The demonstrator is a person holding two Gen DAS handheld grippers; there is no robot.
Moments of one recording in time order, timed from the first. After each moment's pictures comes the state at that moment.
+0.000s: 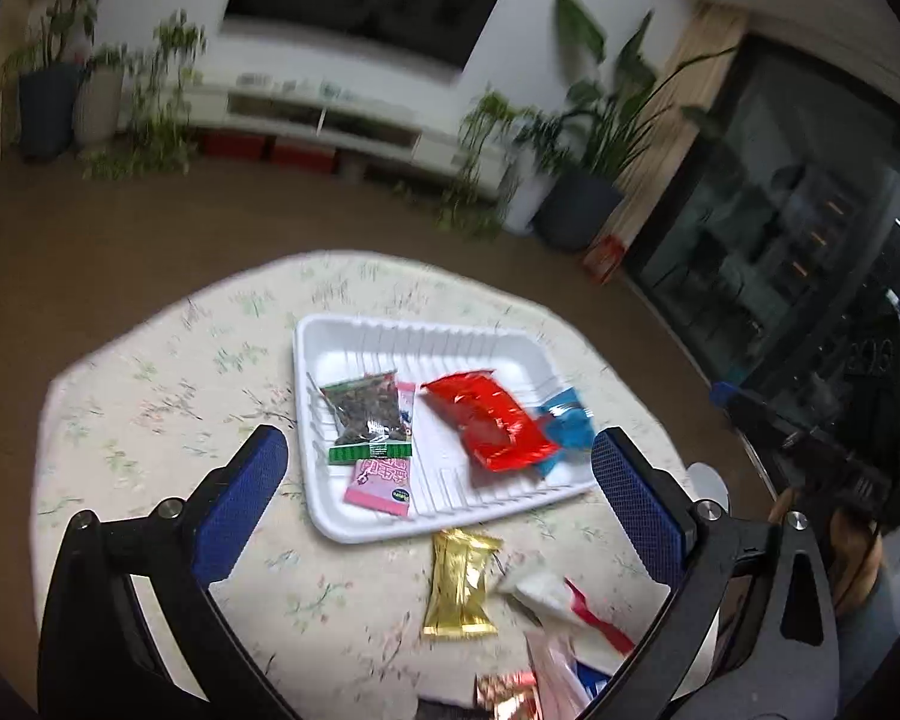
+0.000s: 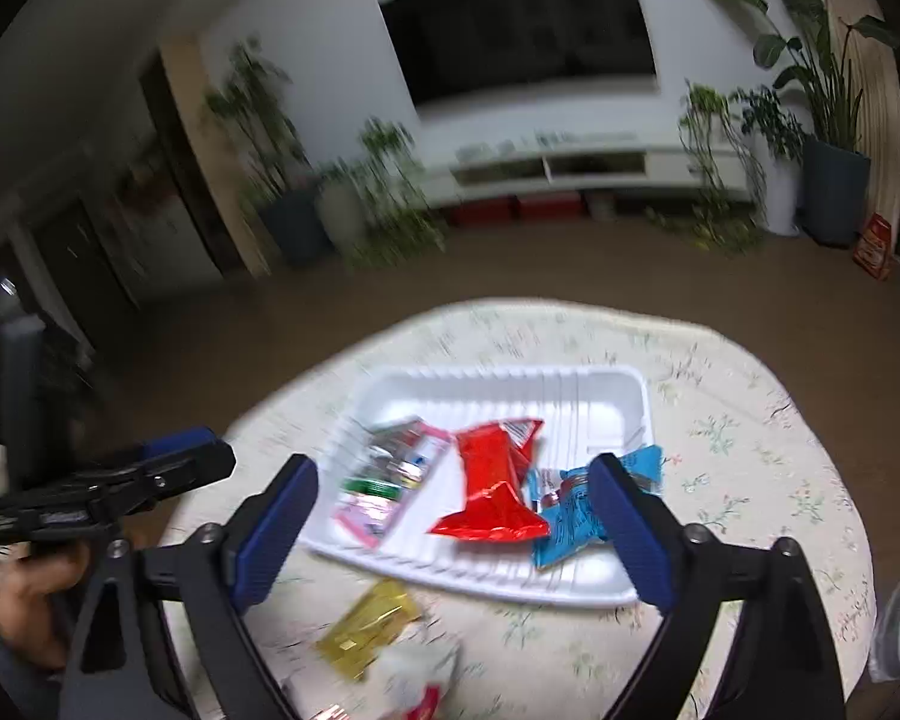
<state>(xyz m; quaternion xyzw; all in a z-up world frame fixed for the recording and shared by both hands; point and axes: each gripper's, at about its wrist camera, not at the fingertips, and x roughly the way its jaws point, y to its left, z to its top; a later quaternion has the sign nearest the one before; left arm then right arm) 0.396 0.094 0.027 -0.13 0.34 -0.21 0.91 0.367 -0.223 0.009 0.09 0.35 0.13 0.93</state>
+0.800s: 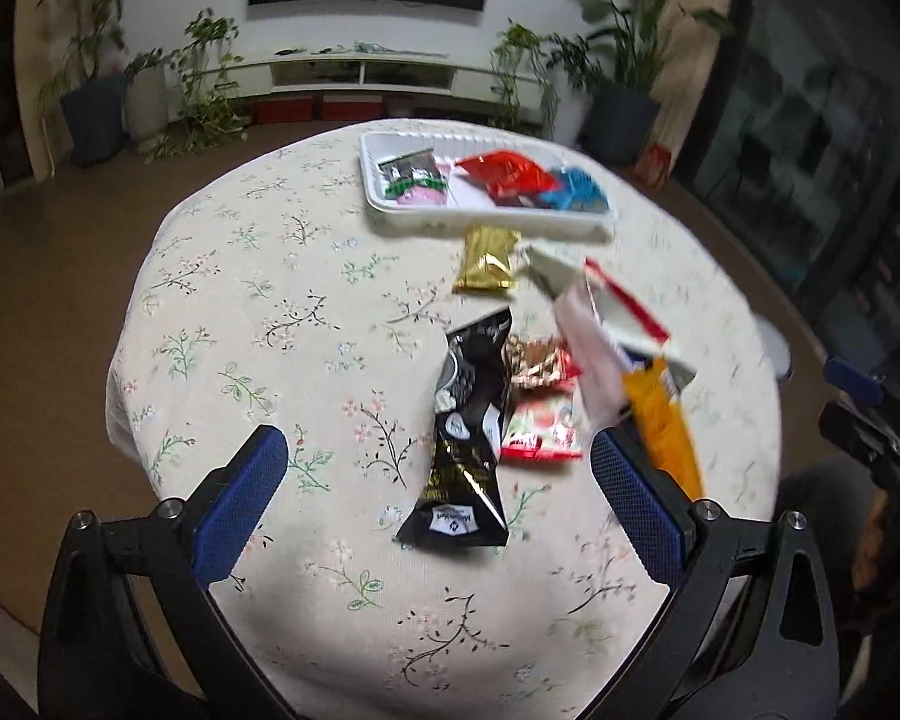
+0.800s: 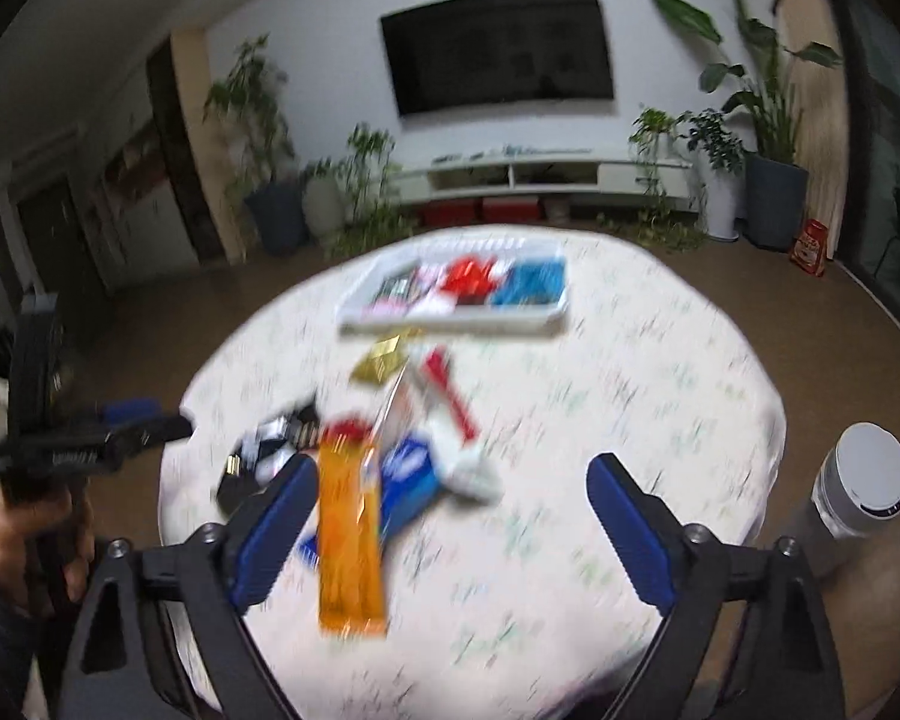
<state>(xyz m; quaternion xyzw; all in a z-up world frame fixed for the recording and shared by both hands) 0.166 0.080 -0.051 -0.01 0.41 -0.14 0.90 0.097 -0.199 -0.032 0.03 0.35 0.07 0.93</state>
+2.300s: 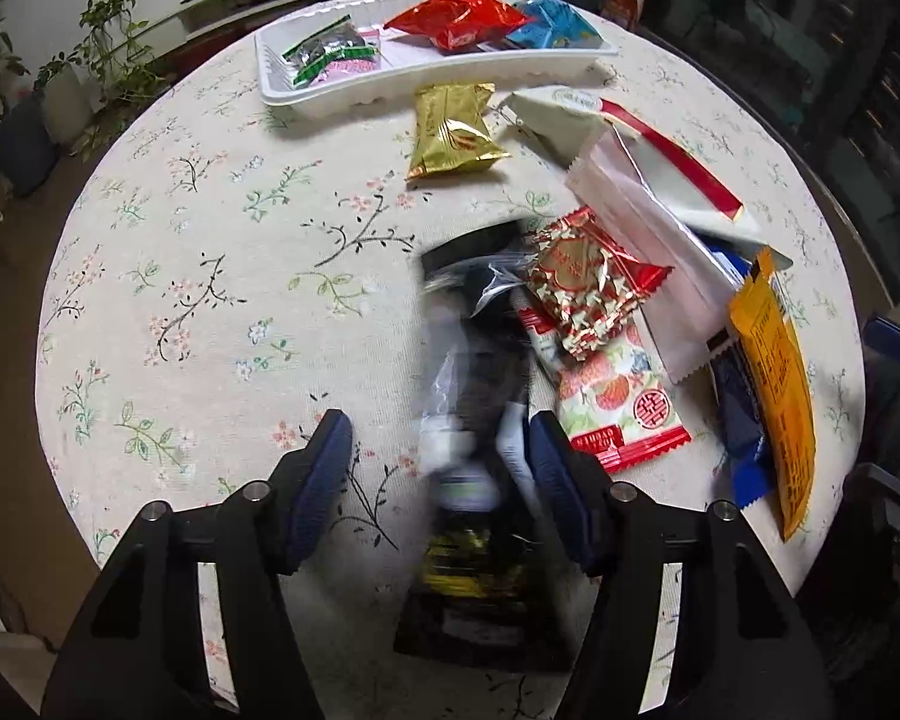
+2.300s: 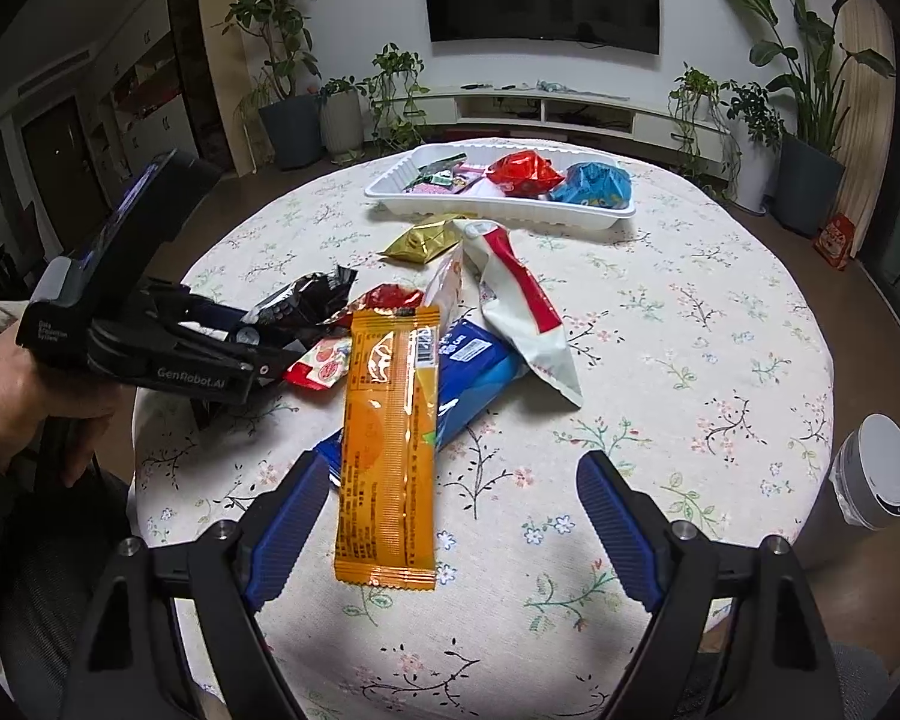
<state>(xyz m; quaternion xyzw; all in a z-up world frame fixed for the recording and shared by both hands) 0.267 0.036 -0.124 0.11 0.53 -0.19 0.82 0.110 -0.156 -0.090 -0.02 0.42 0.09 0.90</state>
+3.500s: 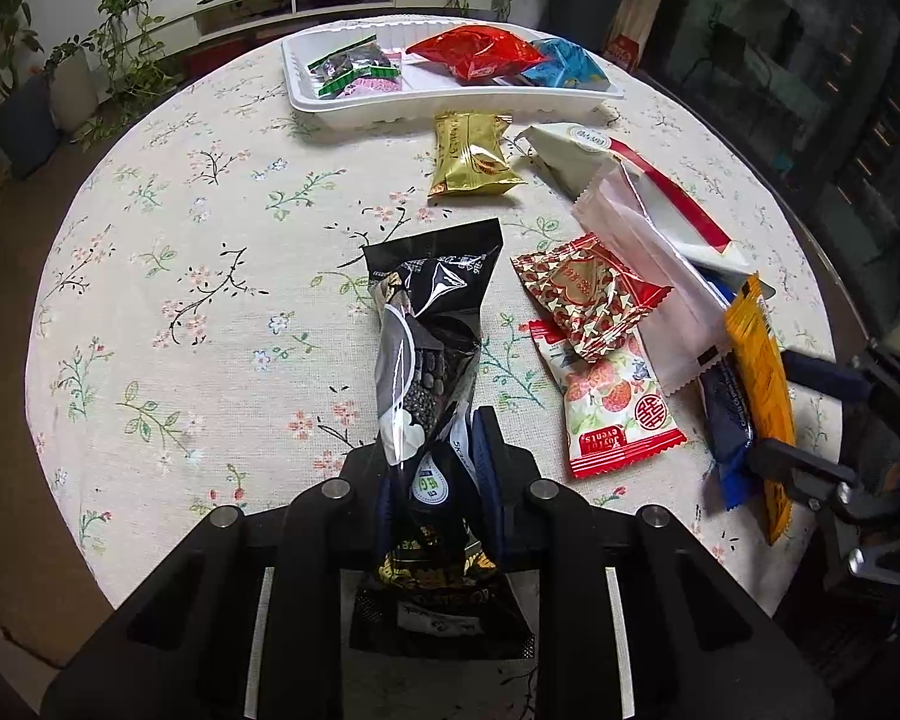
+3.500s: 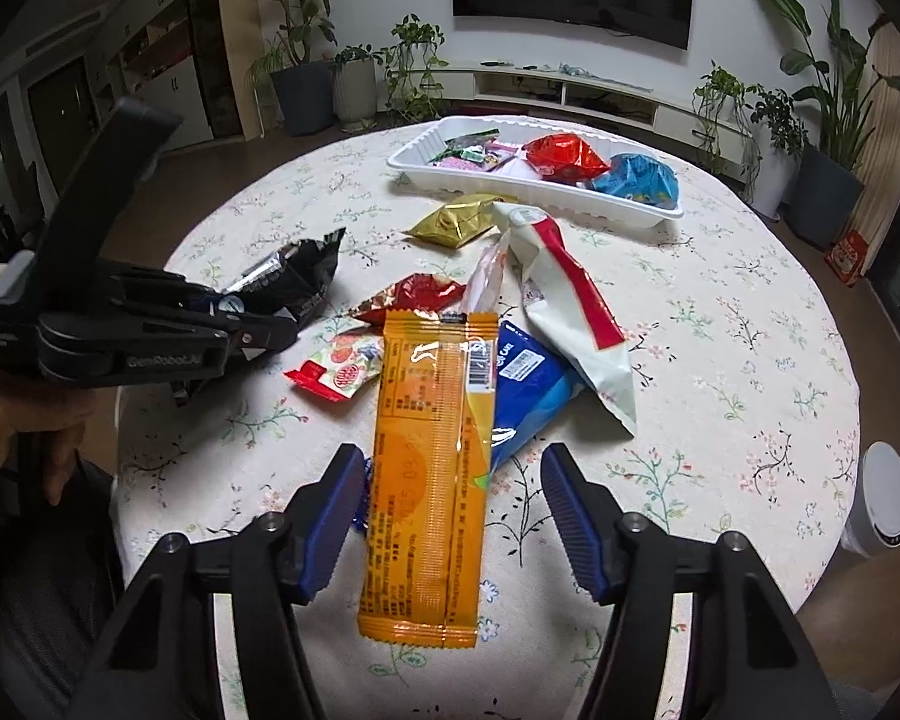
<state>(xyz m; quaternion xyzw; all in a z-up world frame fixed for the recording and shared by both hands) 0.256 0.054 -0.118 0.05 0.50 -0.20 0.84 0.140 -0.126 -0.108 -0.06 0.45 0.09 0.89</state>
